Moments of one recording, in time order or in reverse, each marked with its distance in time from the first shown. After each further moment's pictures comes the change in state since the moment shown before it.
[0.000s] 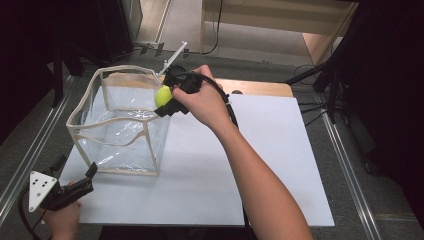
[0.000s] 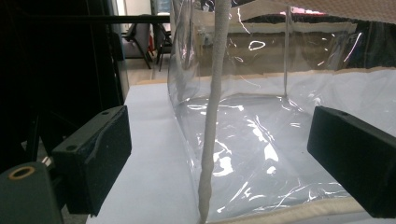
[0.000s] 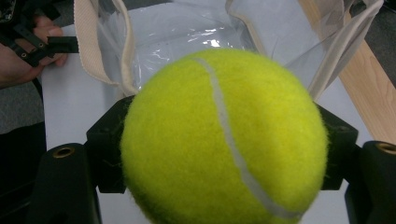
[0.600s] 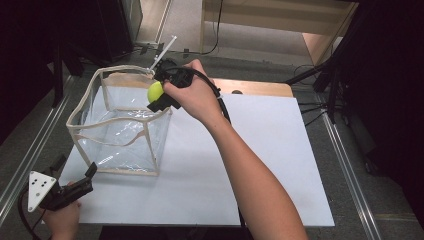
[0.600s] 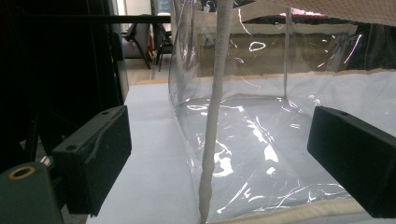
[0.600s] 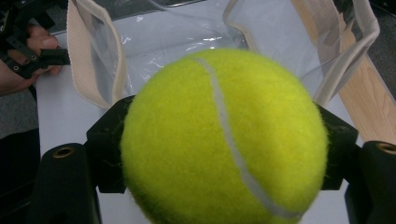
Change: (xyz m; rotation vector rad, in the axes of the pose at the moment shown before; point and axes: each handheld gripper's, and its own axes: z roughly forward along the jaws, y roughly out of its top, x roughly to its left) left arm 0.001 0.000 0.000 -0.004 -0.003 -0.007; right arm -0.004 0.020 0.009 -0.001 0.002 -0.011
